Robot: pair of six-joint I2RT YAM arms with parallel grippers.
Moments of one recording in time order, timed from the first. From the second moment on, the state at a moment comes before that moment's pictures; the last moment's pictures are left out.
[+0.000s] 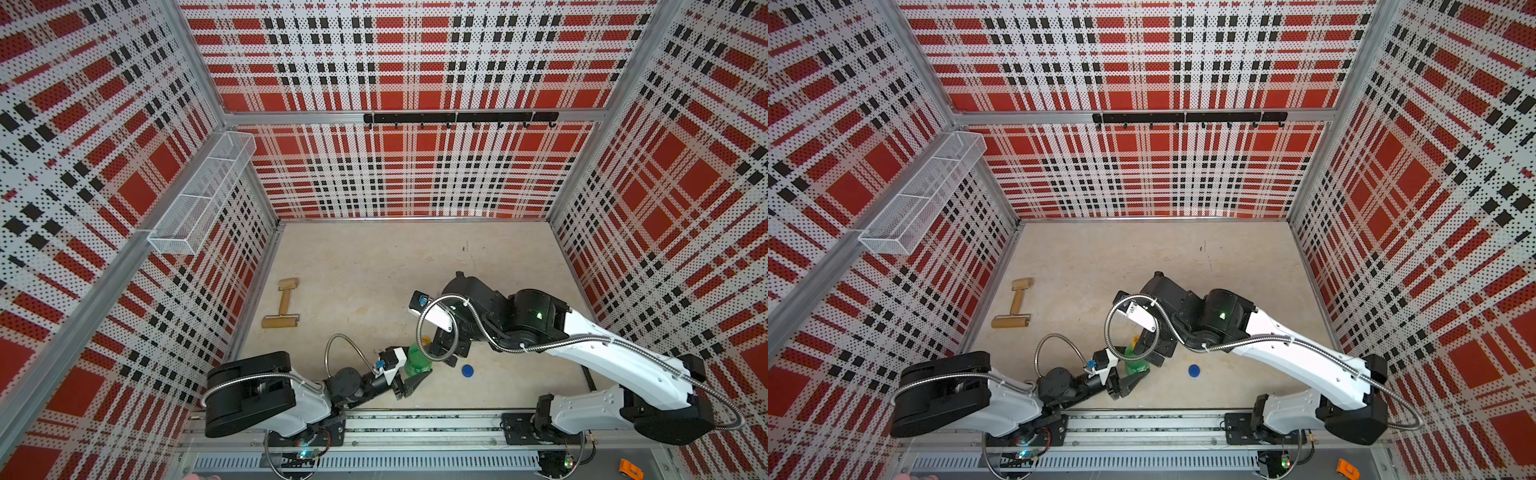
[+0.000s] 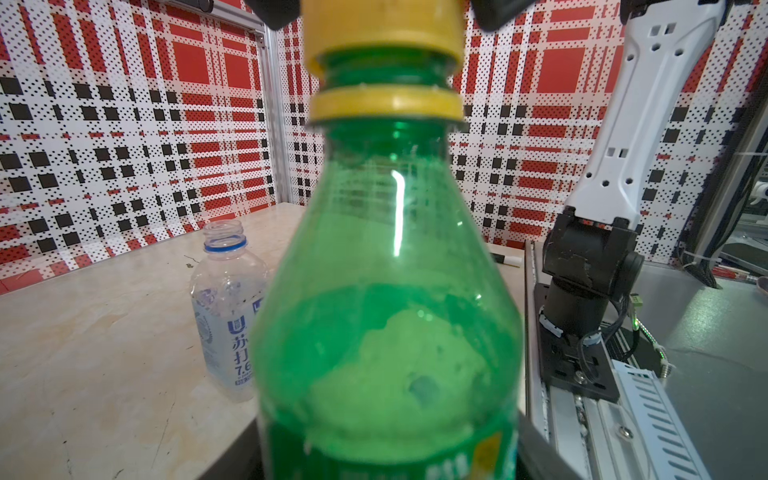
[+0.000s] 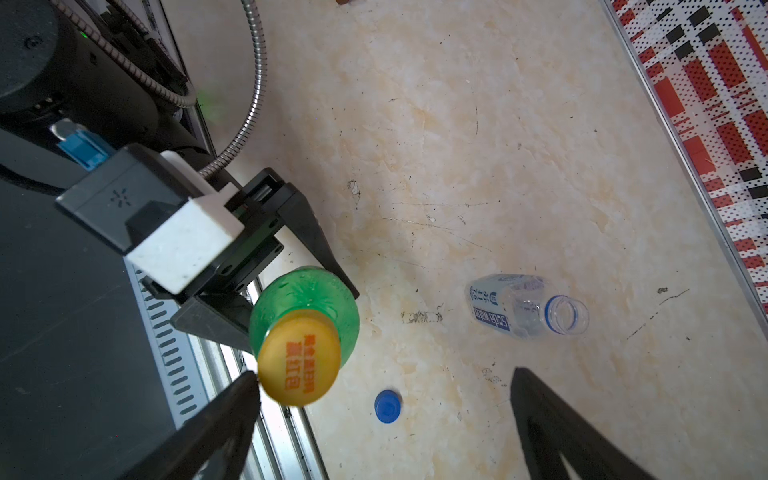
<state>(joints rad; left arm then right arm) -1.21 1.40 0.02 1.47 -0.06 0.00 1.15 1.31 1.52 -1.13 0.12 -0.12</state>
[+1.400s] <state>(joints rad) -1.21 1.40 0.02 1.48 -0.06 0.00 1.15 1.42 1.60 -1.04 0.08 -0.12</state>
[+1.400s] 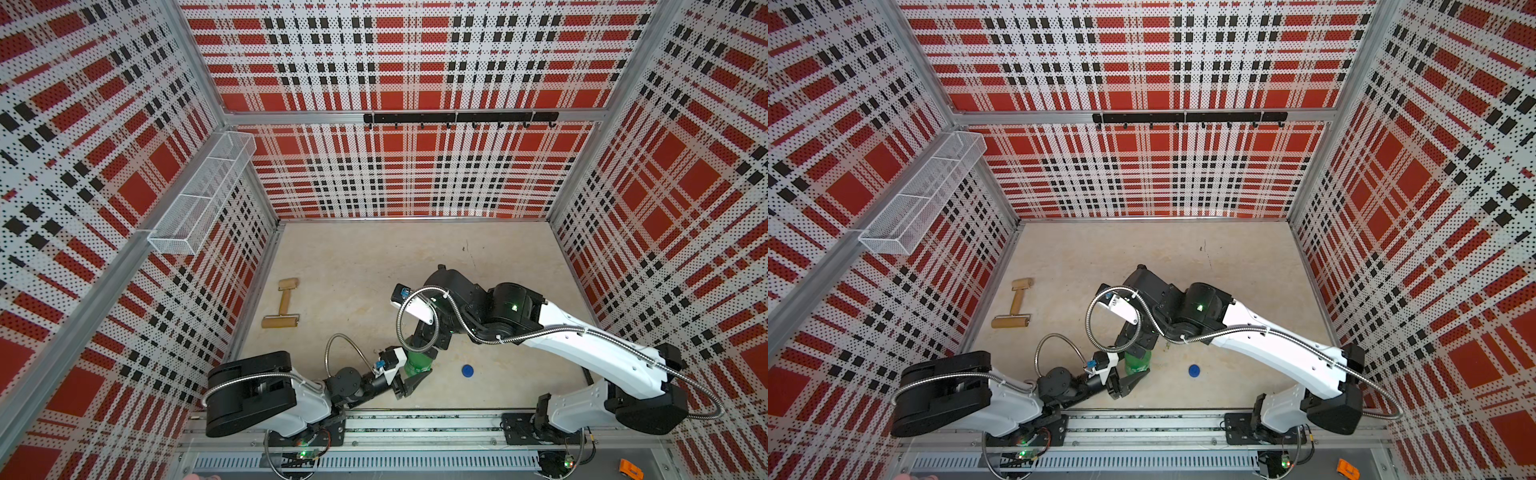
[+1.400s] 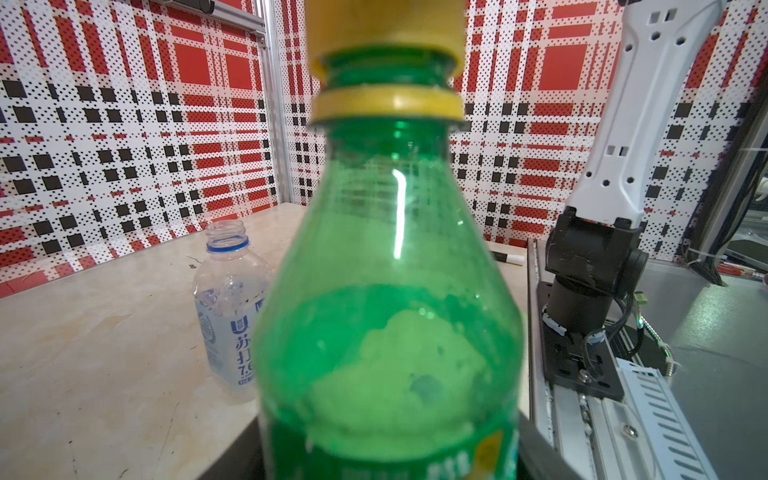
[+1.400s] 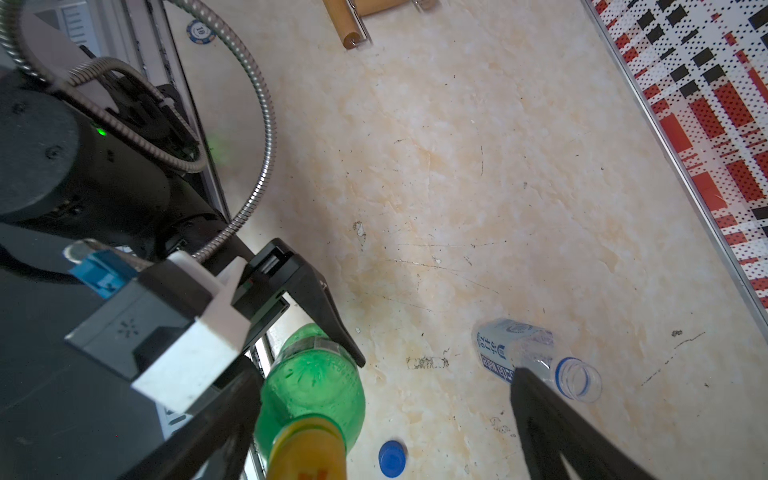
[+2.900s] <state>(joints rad) -1.22 1.42 0.01 1.49 -0.07 0.23 1.16 1.36 1.58 -1.24 -0.04 -0.15</state>
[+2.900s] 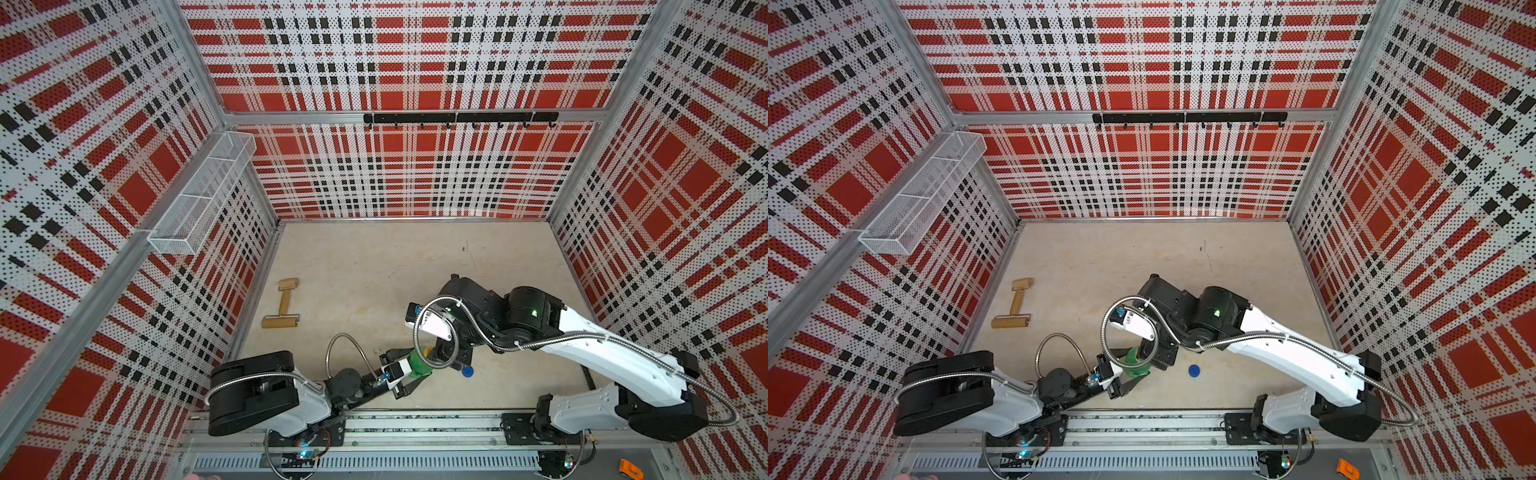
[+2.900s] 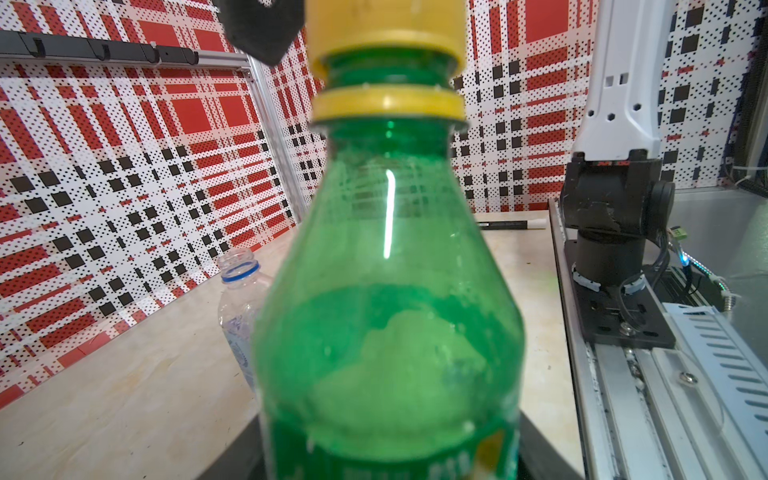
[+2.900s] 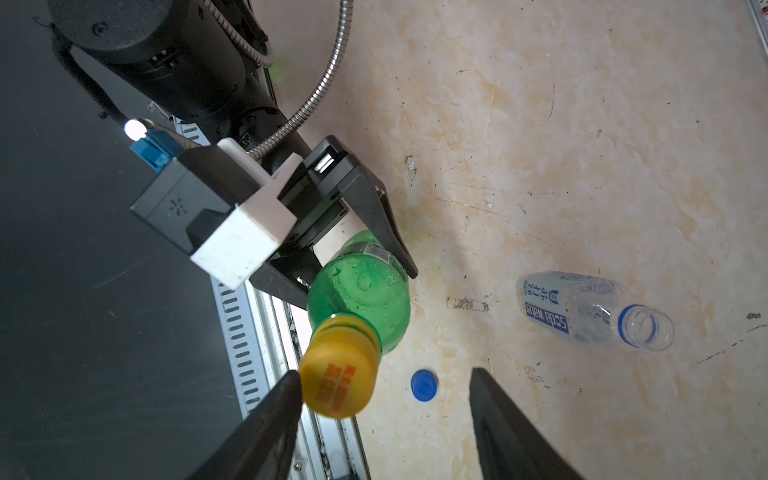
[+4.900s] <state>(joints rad) -1.15 1.47 0.02 1.52 0.04 0.09 1.10 1.58 1.87 -1.52 -0.11 0.23</state>
